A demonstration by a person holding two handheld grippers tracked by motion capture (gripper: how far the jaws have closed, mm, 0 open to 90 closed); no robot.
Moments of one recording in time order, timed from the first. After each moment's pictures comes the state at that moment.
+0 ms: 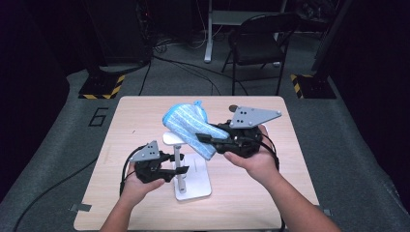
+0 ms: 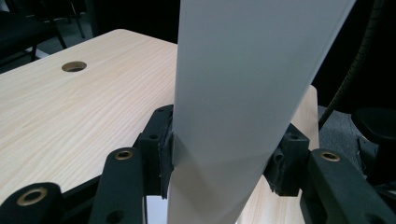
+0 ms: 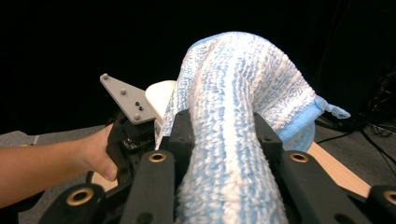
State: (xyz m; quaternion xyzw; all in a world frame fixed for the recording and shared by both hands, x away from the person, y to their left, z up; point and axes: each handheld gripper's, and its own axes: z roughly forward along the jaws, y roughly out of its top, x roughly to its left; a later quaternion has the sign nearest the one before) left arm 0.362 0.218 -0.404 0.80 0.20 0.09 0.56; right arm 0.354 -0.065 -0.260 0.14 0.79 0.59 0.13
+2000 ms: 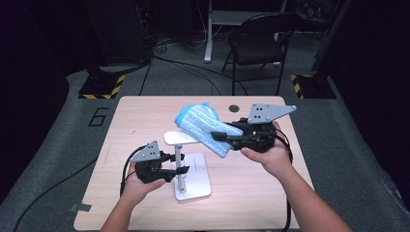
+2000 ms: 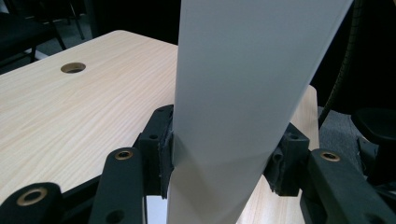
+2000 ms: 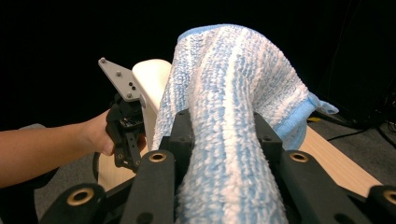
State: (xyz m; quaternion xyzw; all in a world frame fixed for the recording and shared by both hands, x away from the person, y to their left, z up) left arm 0.362 0.217 -0.405 0.80 0.20 0.08 0.56; right arm 0.373 -0.105 -0.268 0.13 0.79 0.59 0.11
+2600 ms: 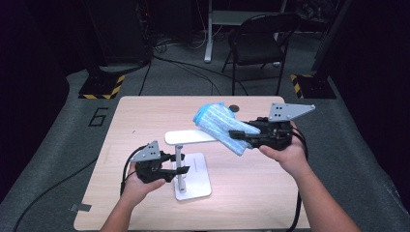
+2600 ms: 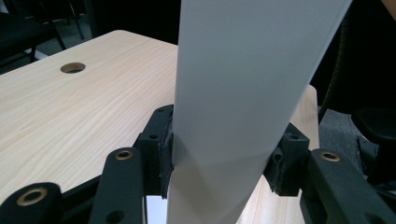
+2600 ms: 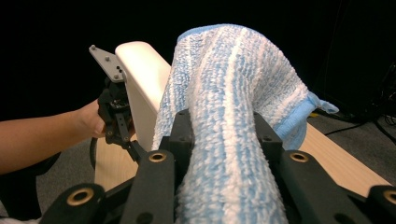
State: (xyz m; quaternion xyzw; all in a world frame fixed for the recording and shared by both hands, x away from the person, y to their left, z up) left arm 0.362 0.217 -0.405 0.80 0.20 0.08 0.56; right arm 0.385 -0.148 -0.279 0.14 0.79 0.59 0.10
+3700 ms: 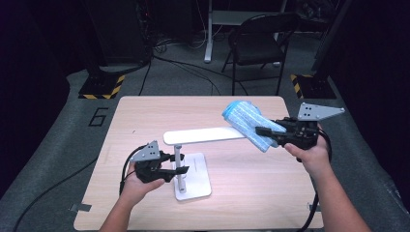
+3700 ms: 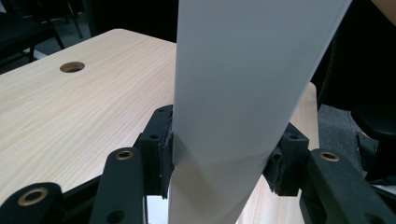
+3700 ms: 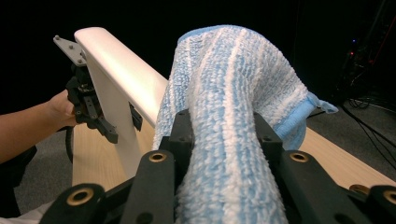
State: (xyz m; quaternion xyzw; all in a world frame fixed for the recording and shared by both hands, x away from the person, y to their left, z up) left arm 0.363 0.219 -0.404 0.81 0.19 0.08 0.55; right arm 0.393 -0.212 -0.292 0.19 0.77 0.59 0.12
